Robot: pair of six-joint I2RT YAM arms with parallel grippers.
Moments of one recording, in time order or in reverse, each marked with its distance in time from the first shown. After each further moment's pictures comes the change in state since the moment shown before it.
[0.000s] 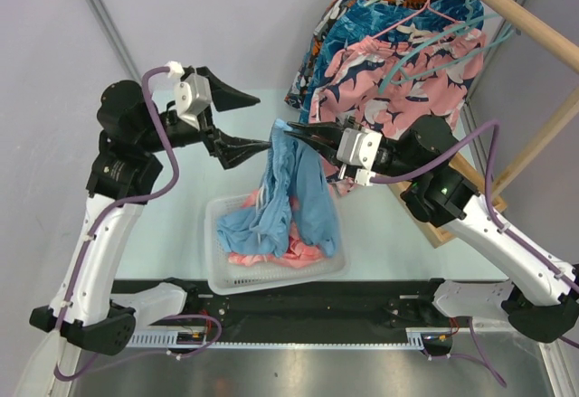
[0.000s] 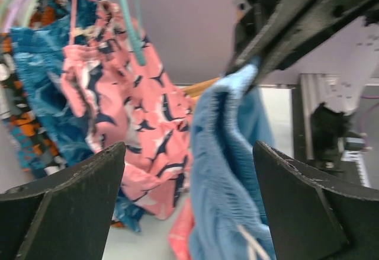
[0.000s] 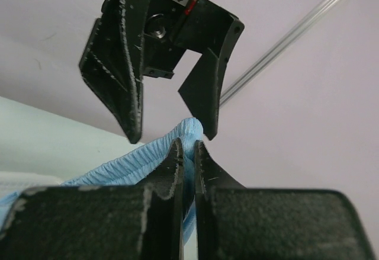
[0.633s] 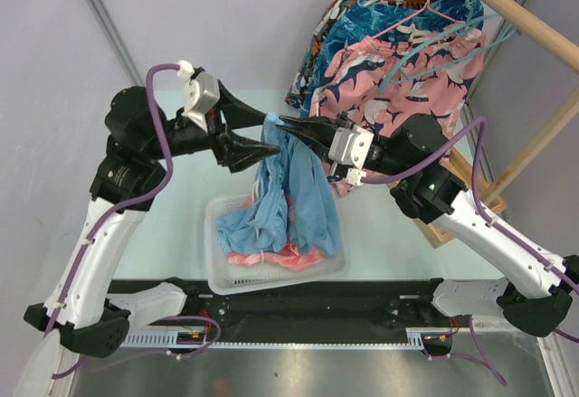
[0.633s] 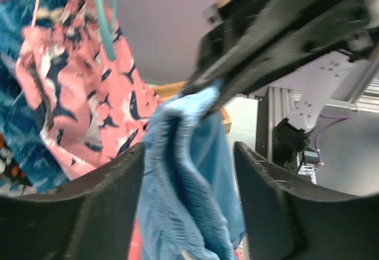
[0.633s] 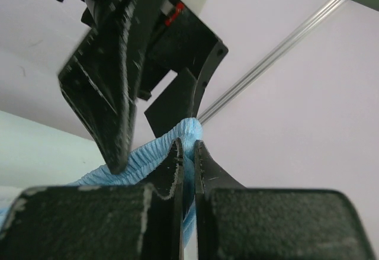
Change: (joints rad) left arm -0.112 -0.019 -0.011 -0.010 -0.064 -0.172; right arm 0.015 0.046 0.000 0.101 0.008 -0.030
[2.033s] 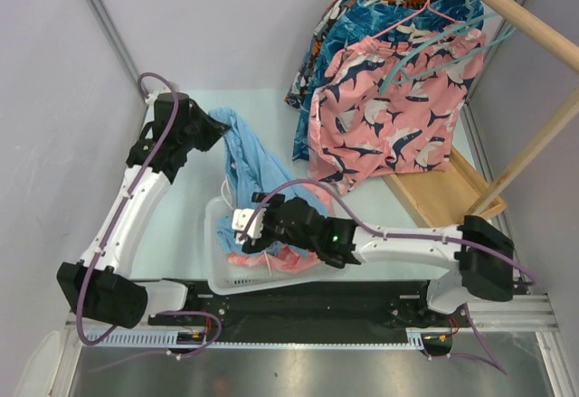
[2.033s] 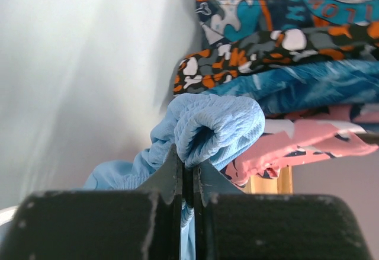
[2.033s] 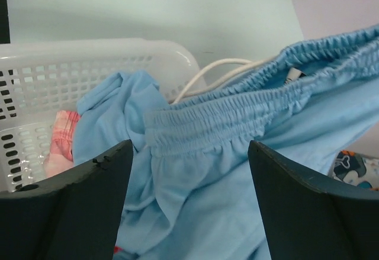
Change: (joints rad) left arm 0.226 0.162 -0.233 -0.199 -0.923 -0.851; right arm 0.370 0.290 -0.373 0.013 0.647 0.123
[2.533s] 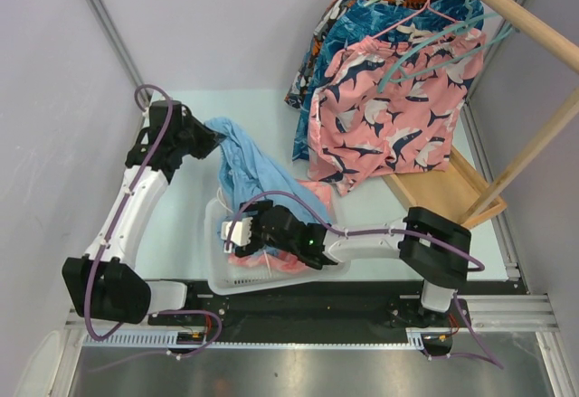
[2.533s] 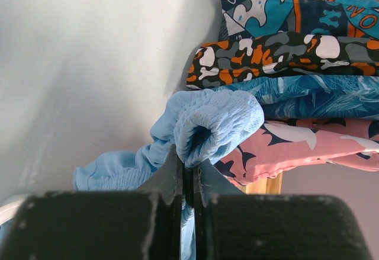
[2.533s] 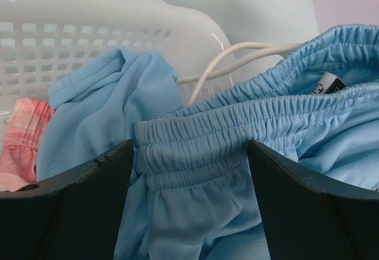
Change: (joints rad) left arm 0.113 0.018 -0.102 0.026 0.124 -0.069; right arm -0.008 0.272 -0.011 0.218 0.021 -0.132
